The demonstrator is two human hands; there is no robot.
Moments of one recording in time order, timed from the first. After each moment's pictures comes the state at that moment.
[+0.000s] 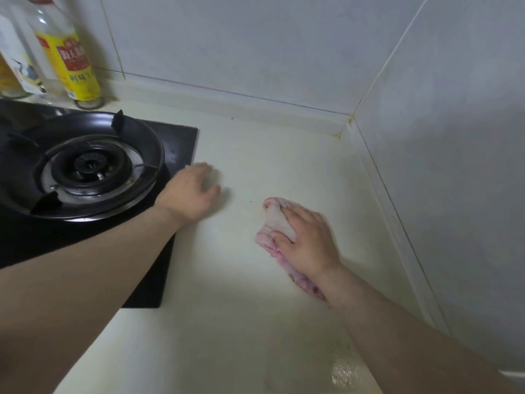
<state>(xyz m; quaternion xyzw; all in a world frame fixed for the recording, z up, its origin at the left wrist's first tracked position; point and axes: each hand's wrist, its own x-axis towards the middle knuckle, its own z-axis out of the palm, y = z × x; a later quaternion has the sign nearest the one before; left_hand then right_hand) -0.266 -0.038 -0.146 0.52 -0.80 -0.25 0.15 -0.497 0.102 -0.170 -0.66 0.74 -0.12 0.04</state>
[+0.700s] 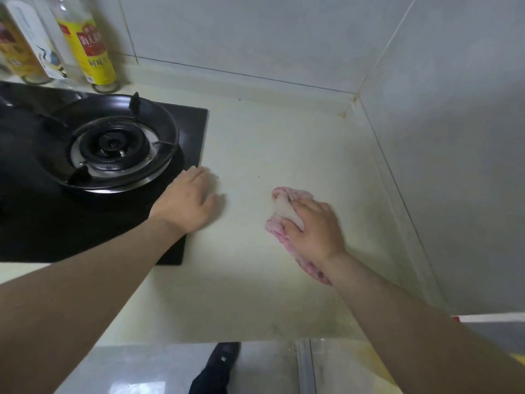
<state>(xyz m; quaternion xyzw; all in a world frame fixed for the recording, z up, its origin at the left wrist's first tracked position) -0.223 0.021 -0.153 0.49 -0.85 -0.18 0.08 -0.486 0.142 -0.172 -0.64 0.76 -0.10 0.05</state>
